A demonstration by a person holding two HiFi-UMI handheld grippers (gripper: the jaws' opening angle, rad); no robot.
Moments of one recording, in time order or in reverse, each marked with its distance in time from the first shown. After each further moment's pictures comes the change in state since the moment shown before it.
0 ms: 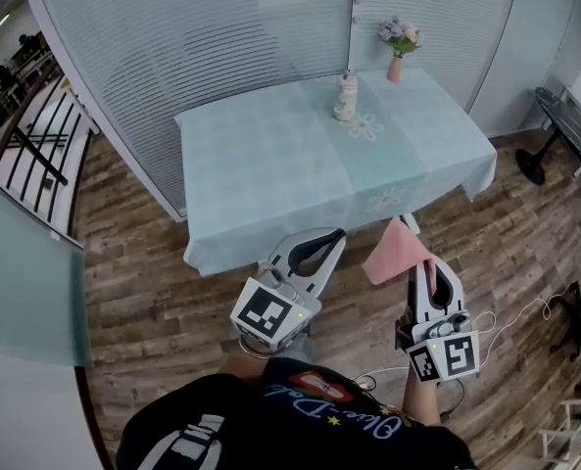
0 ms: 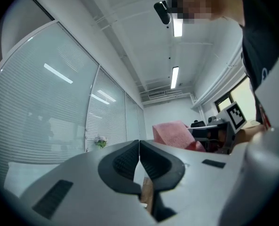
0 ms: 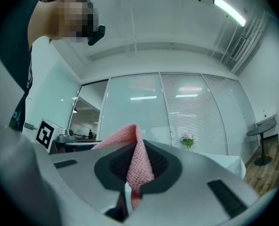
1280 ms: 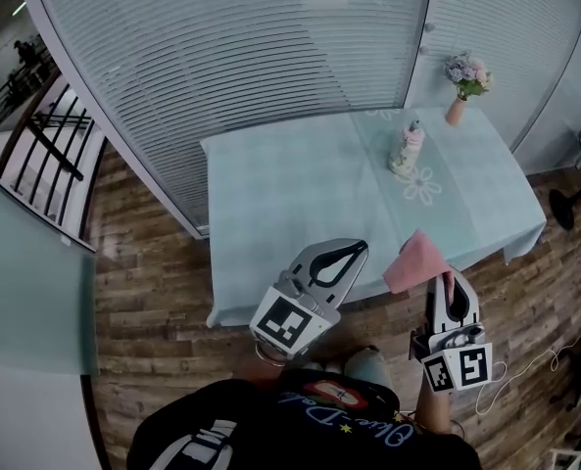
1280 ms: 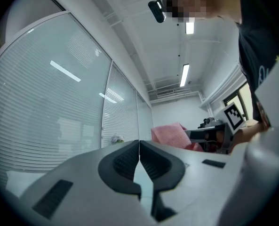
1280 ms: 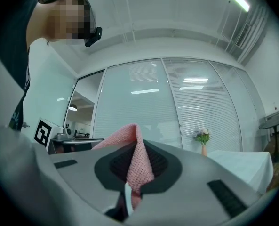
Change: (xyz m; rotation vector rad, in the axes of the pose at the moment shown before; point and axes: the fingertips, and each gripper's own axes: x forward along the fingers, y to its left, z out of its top) left arm 0.073 0.222 -0.026 0.001 0.008 0.068; right arm 0.242 -0.023 -0.048 0.016 0.050 0.059
